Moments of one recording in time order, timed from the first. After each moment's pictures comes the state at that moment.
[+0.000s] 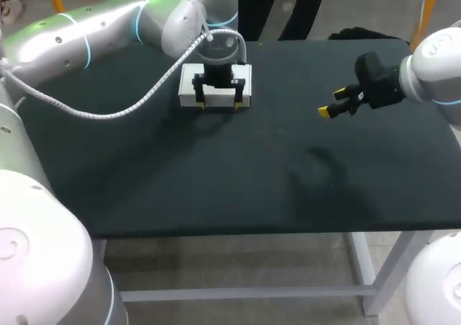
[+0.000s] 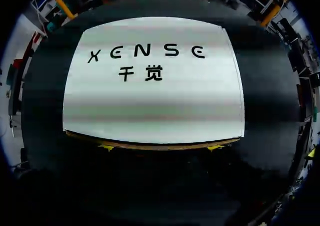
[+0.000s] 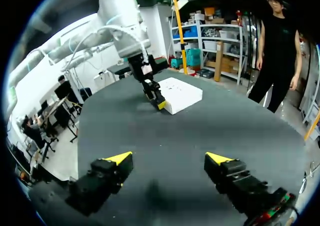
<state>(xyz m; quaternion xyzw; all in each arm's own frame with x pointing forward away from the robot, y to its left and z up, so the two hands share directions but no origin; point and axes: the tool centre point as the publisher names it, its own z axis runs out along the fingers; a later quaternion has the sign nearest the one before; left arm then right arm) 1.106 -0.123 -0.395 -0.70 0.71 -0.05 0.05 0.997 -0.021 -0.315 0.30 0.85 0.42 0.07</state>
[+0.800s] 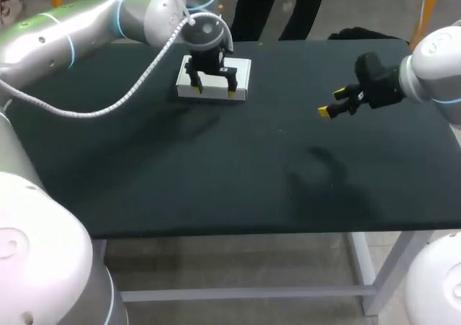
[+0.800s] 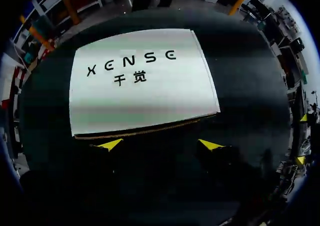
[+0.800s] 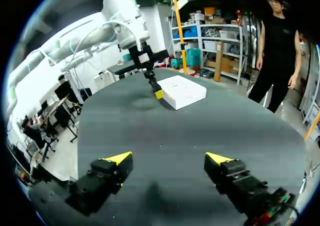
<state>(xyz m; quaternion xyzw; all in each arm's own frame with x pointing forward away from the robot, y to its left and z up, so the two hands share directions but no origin) 1.118 -0.111 -0.360 -0.58 0.81 -0.10 0.03 0.998 -0.021 -0.316 0.30 0.85 0.42 0.07</state>
